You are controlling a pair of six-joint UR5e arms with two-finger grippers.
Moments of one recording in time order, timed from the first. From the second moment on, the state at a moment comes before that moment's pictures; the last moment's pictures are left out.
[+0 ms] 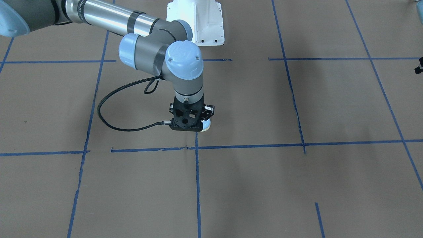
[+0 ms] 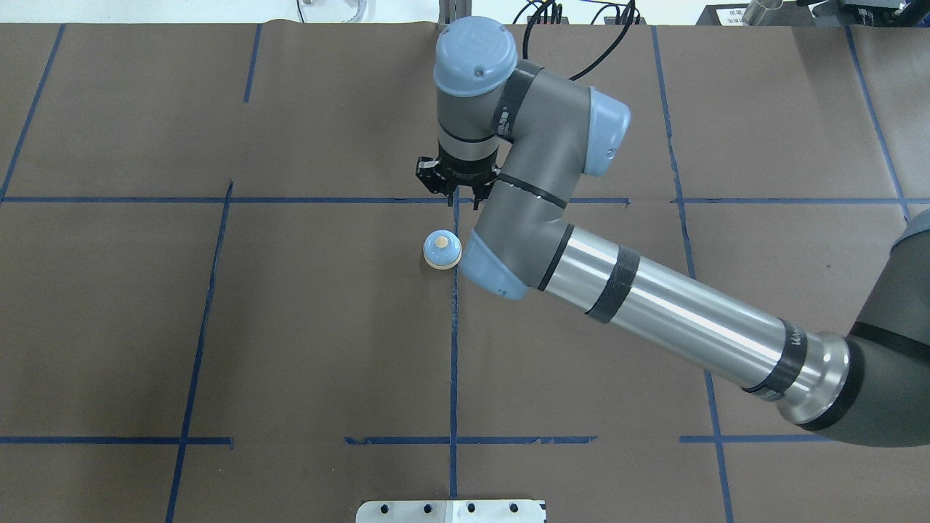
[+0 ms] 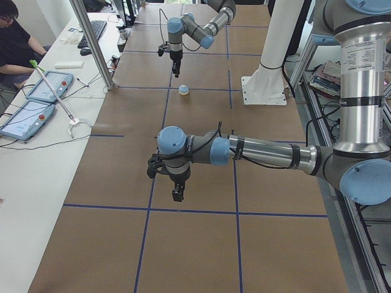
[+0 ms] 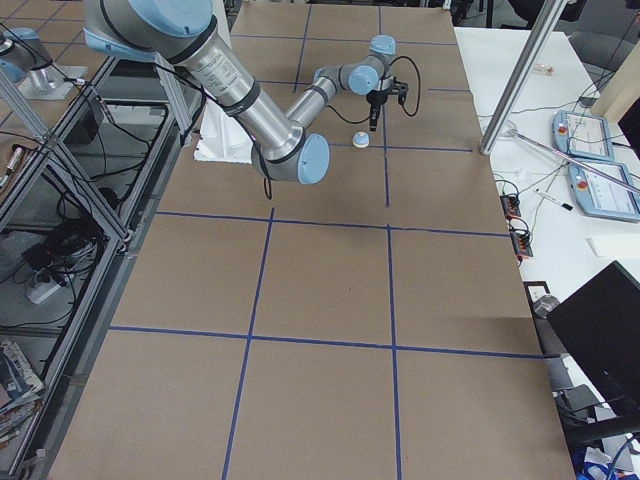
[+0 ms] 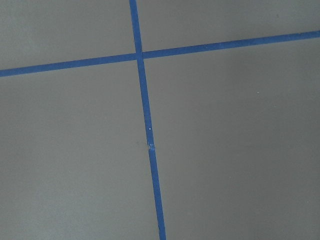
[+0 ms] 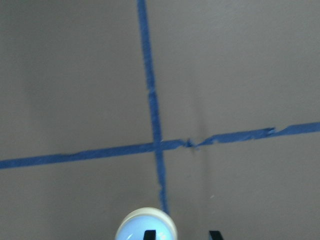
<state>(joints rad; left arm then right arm) -1.48 -1.46 -1.79 -1.49 -2.36 0.03 0.68 -0.64 1.33 -1.57 2.02 1.21</state>
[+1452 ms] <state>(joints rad) -1.51 -1.42 -1.77 -1.48 -2.34 0.11 1.43 -1.60 1.69 -1.56 2.36 -0.05</state>
